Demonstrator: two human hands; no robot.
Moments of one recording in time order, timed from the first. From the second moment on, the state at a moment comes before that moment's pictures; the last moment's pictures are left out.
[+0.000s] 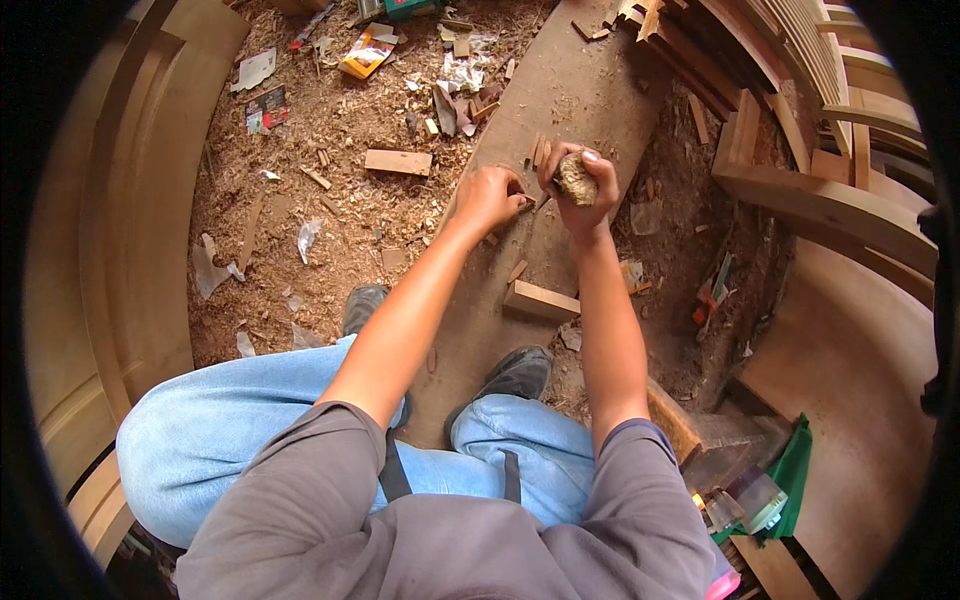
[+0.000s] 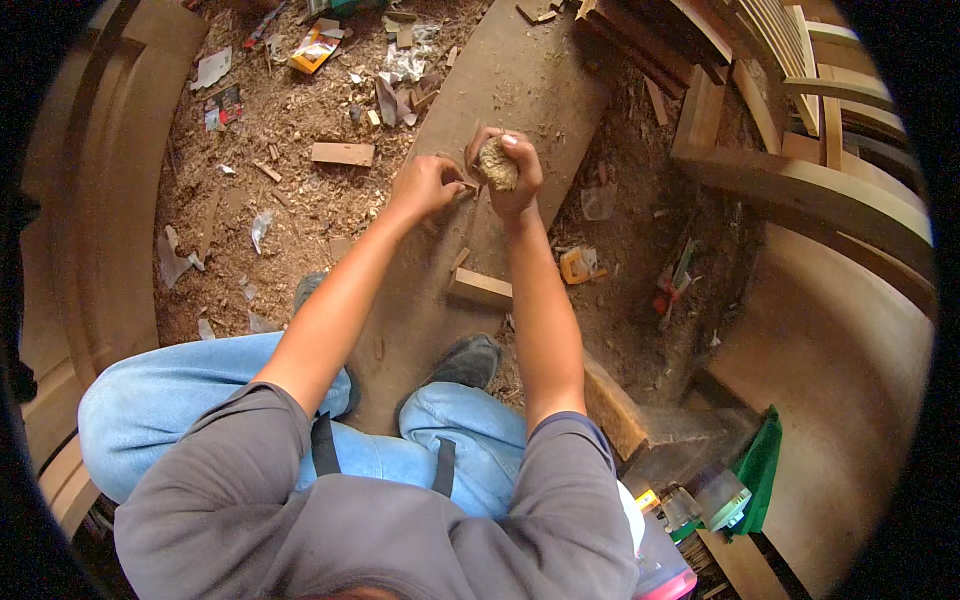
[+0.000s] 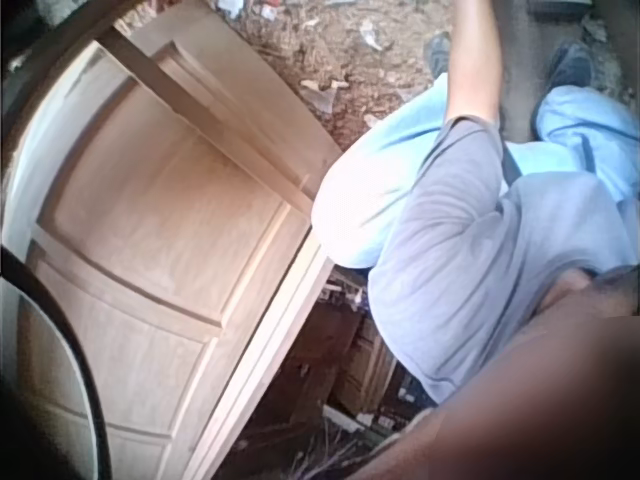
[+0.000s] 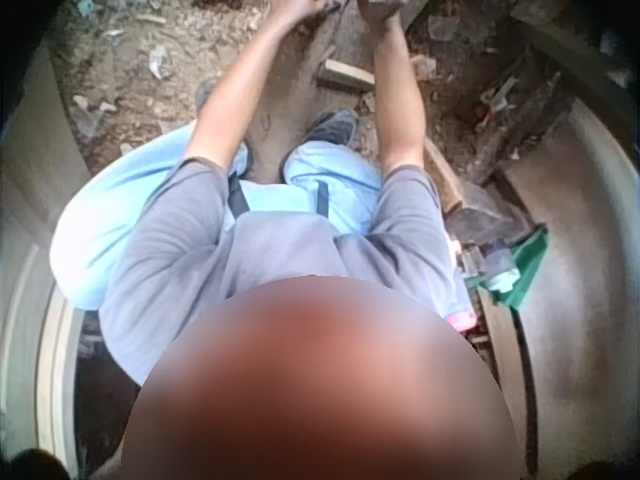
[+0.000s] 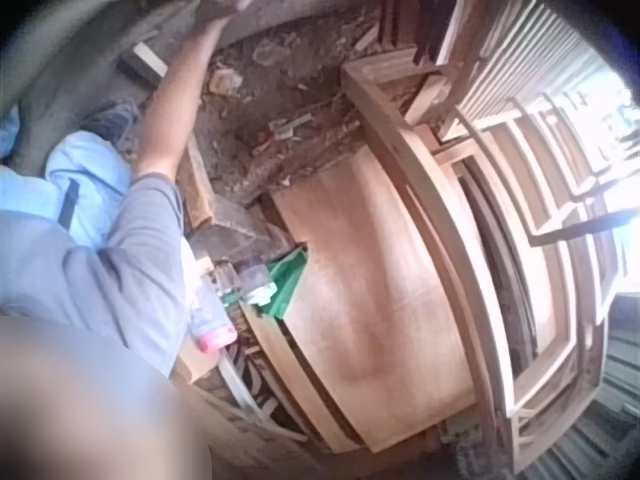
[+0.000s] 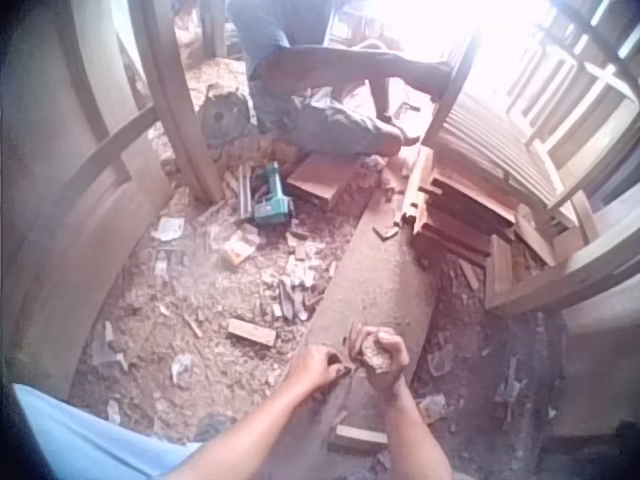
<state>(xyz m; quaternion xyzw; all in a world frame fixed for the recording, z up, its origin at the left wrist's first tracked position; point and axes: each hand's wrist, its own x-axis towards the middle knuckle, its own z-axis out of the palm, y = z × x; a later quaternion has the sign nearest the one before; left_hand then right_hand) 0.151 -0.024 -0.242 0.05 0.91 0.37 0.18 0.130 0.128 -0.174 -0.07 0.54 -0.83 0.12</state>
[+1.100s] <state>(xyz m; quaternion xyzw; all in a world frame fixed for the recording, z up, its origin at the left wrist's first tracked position) 0.156 -0.025 -0.247 0.08 0.92 0.34 0.16 0.143 0.125 -0.172 -0.05 0.56 -0.82 0.15</state>
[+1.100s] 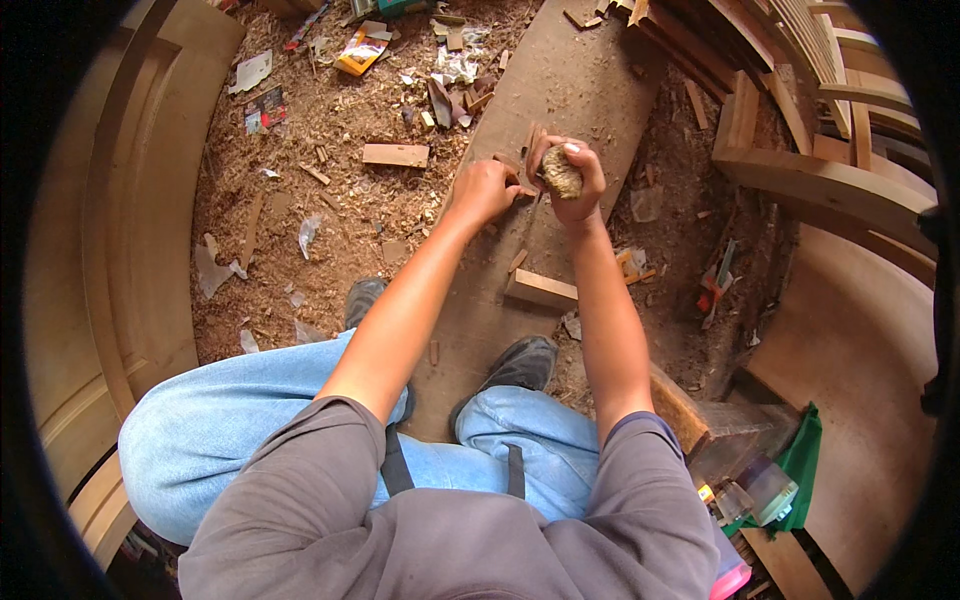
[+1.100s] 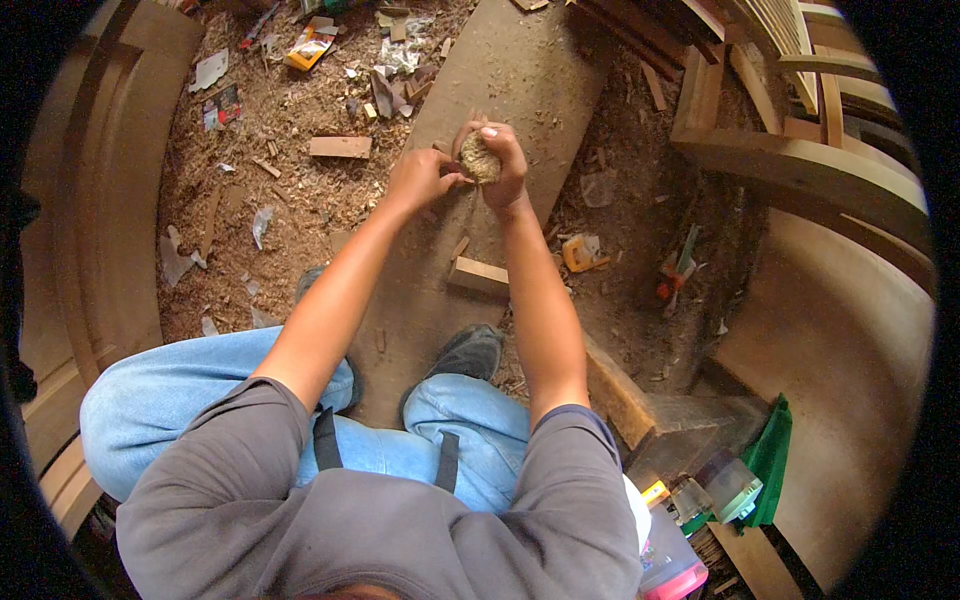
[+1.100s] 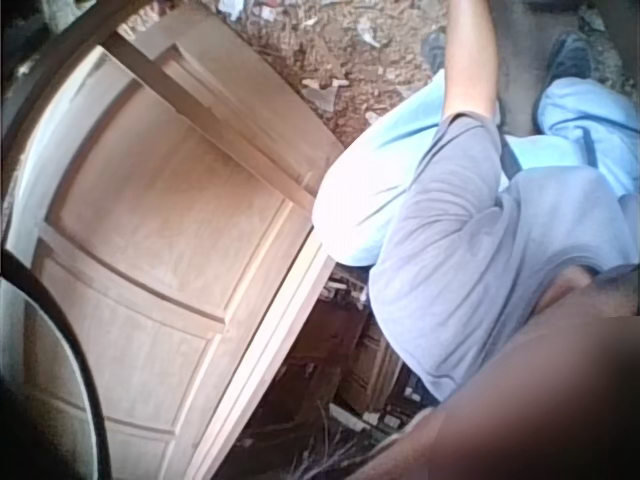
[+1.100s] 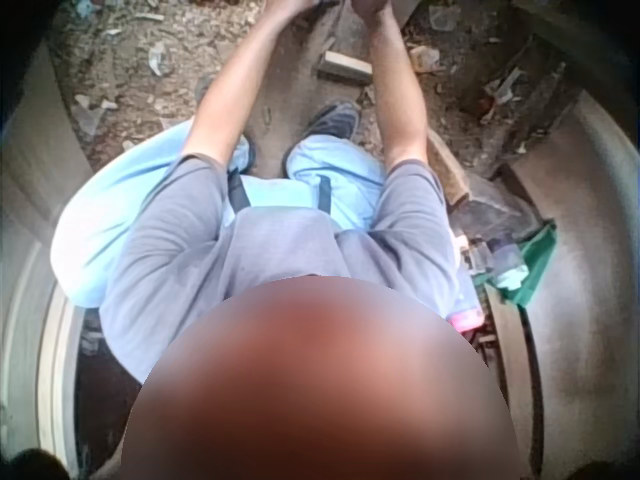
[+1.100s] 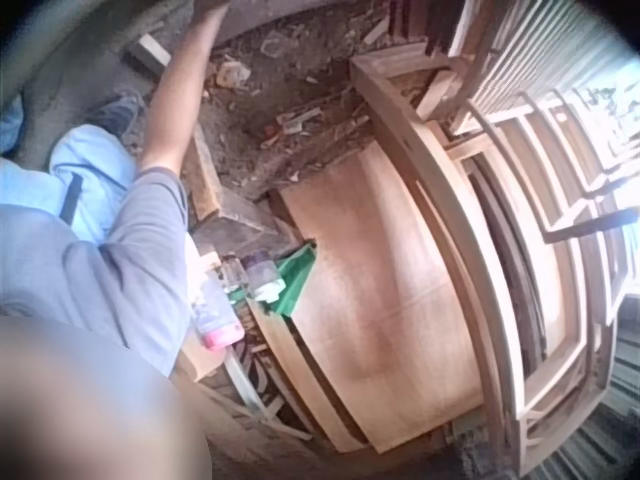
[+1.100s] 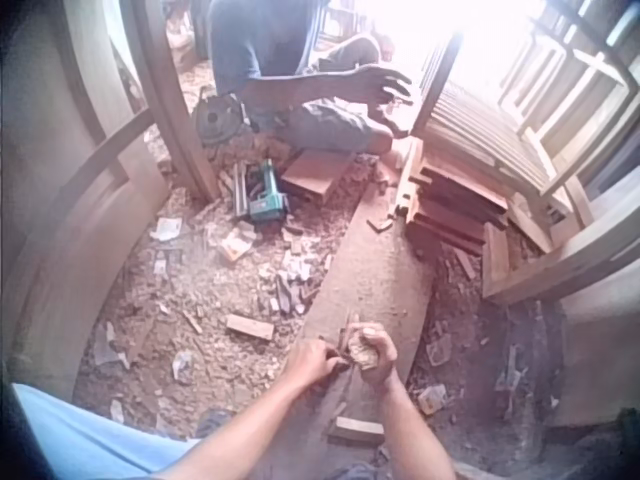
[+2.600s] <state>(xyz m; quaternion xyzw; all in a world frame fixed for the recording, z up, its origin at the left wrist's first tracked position) 0.155 -0.025 -0.242 0.09 0.92 0.33 0.19 0.133 0.127 -0.182 -0.05 0.56 -0.82 0.15</state>
